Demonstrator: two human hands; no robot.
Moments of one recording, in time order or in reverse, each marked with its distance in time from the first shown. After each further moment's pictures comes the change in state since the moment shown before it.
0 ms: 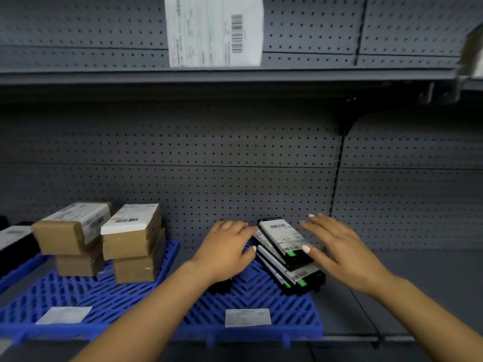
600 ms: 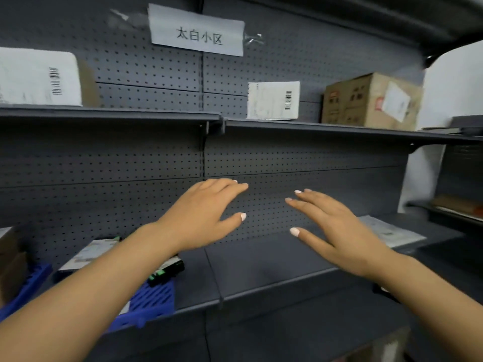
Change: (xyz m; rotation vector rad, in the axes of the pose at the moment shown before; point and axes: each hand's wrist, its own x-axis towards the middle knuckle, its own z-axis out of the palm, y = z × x) left_hand 0.011 0.282 -0.134 -0.093 0.235 0.400; right_hand -0.227 0.072 -0.244 -0.214 0.121 0.133
